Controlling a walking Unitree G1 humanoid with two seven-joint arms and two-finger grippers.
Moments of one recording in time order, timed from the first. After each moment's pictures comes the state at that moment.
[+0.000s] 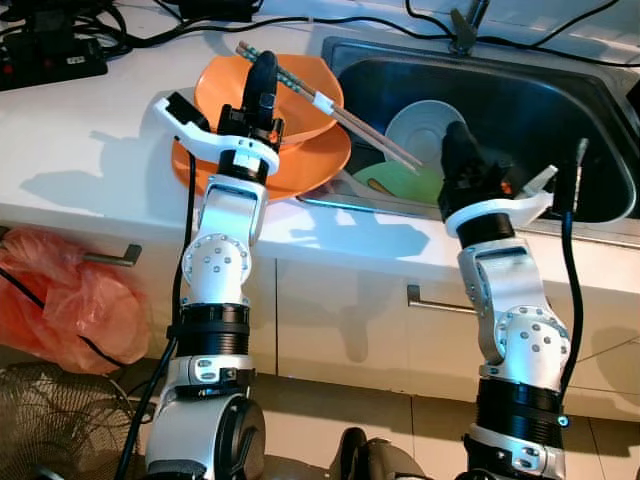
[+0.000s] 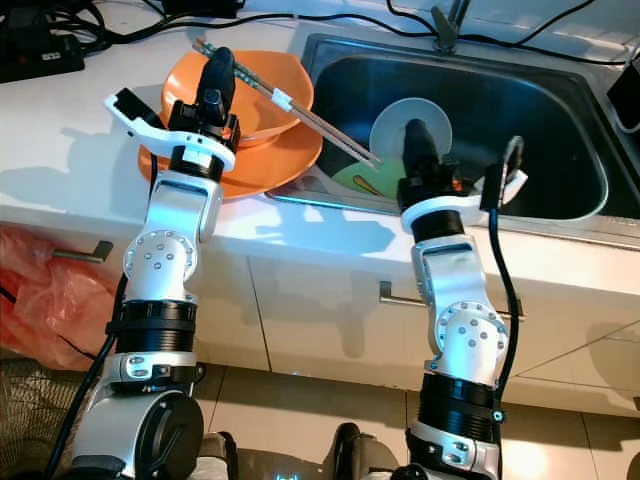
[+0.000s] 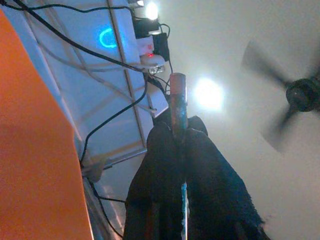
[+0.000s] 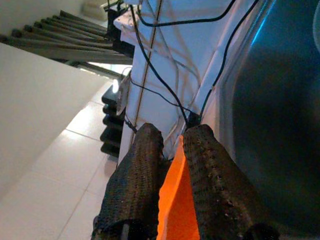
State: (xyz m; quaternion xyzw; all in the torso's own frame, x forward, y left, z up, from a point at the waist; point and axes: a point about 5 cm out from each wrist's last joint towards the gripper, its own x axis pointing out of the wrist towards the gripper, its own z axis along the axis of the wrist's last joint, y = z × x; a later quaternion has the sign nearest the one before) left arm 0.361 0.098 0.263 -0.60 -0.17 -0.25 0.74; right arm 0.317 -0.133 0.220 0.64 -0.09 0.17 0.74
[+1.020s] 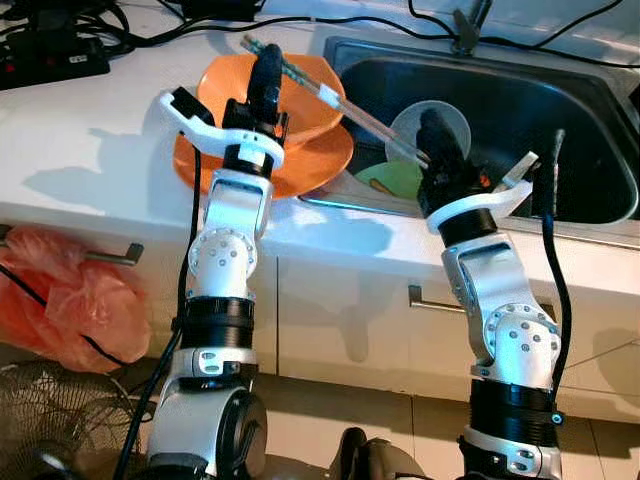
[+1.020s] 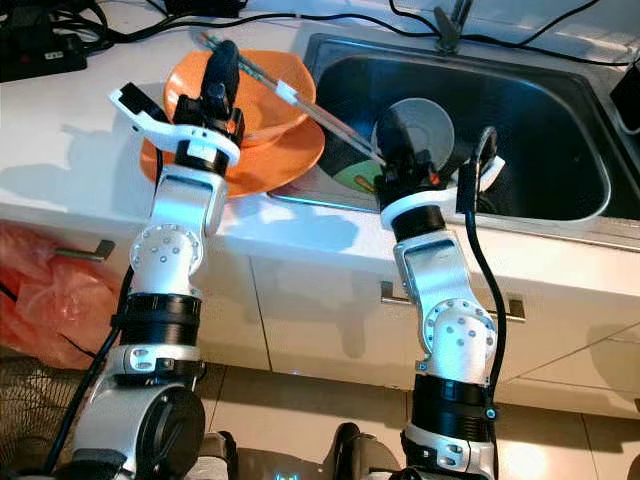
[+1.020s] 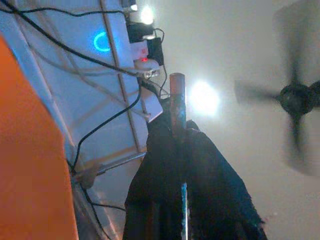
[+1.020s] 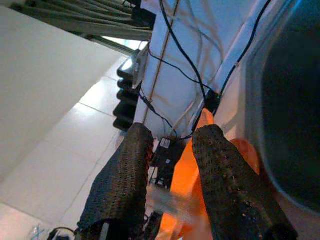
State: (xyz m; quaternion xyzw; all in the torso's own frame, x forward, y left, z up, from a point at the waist) left arm 0.366 0.094 0.272 -0.60 -0.18 -0.26 0.74; right arm 0.312 -0.113 0.230 0.62 -0.09 0.22 0.75
